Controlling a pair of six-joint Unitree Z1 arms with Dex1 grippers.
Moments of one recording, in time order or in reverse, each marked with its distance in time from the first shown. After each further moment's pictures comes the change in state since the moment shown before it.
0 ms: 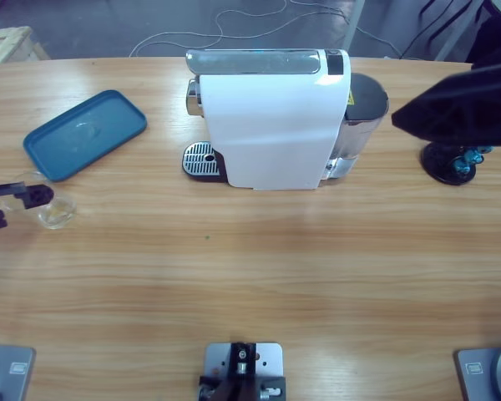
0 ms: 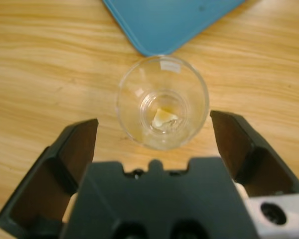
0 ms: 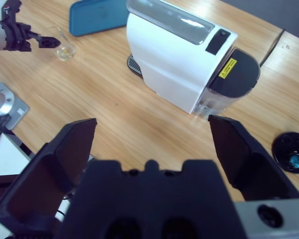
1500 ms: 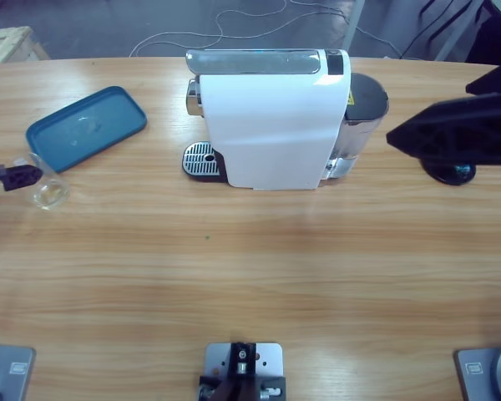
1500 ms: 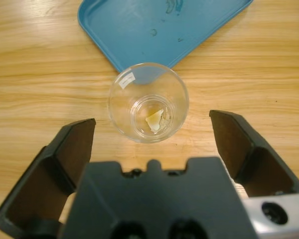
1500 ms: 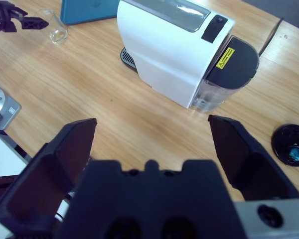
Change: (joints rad) arm 0 0.364 -0.135 0.136 -0.367 -0.262 0.570; arm 1 0.000 0.001 0.034 -0.009 -0.013 0.023
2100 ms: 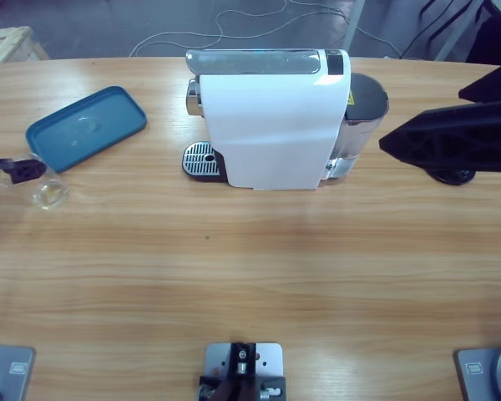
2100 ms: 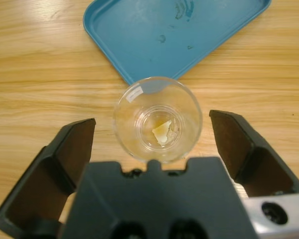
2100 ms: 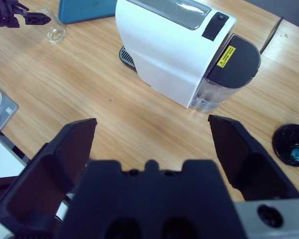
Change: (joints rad) arm 0 0.049 0.084 0.007 -0.091 0.000 0.038; arm 1 0.000 0.001 0.027 -0.021 -0.002 0.000
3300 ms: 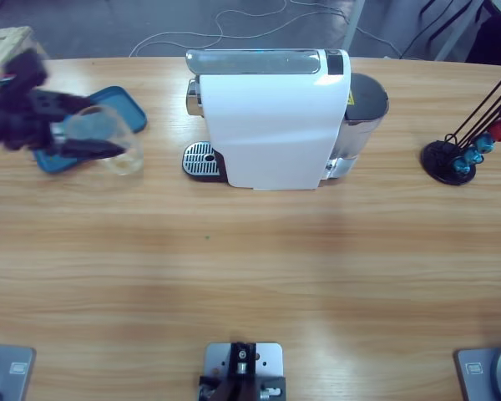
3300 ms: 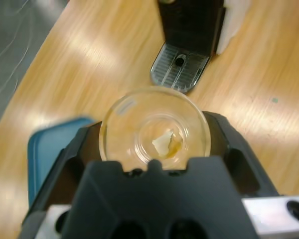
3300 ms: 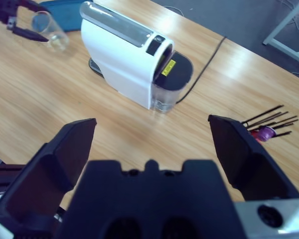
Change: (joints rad) arm 0 0.031 0.165 -0.290 0.025 -0.749 0.958; arm 1 0.000 -0.096 -0.203 0.307 -0.135 -0.060
